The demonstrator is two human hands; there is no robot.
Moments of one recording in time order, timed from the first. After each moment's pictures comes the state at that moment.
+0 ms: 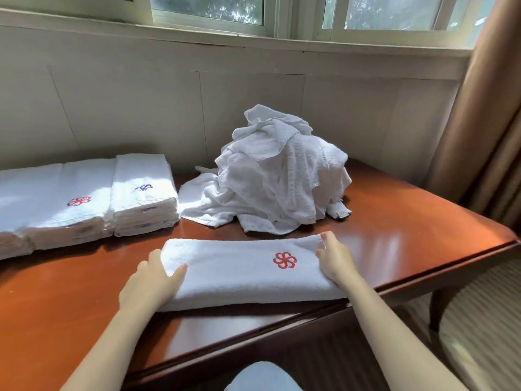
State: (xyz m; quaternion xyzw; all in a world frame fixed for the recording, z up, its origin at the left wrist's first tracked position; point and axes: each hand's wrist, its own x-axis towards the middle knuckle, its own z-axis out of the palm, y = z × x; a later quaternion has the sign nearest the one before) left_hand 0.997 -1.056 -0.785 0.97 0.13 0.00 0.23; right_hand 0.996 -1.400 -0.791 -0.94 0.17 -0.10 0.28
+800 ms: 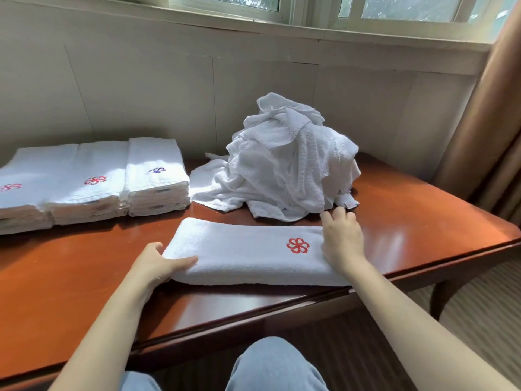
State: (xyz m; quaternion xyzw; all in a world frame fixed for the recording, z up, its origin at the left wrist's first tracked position) left_hand 0.981 -1.036 -0.787 0.83 0.16 -0.05 0.54; right_hand 0.986 -1.382 -0.769 -0.97 0.09 -0.21 -0.08
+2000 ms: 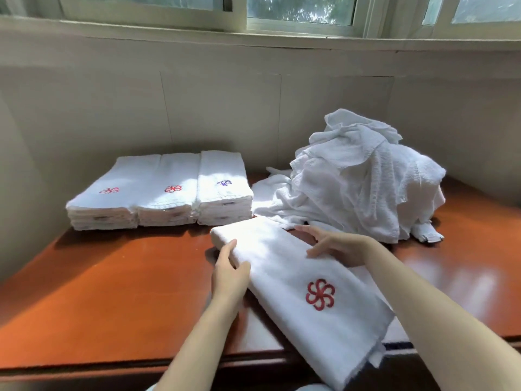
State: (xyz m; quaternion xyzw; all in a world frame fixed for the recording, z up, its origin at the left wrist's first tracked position) left_hand 0.982 -1.069 -0.792 0.73 0.16 0.13 0.65; right_hand 1.086 -1.298 -0.751 -0.72 -0.13 0.38 0.57
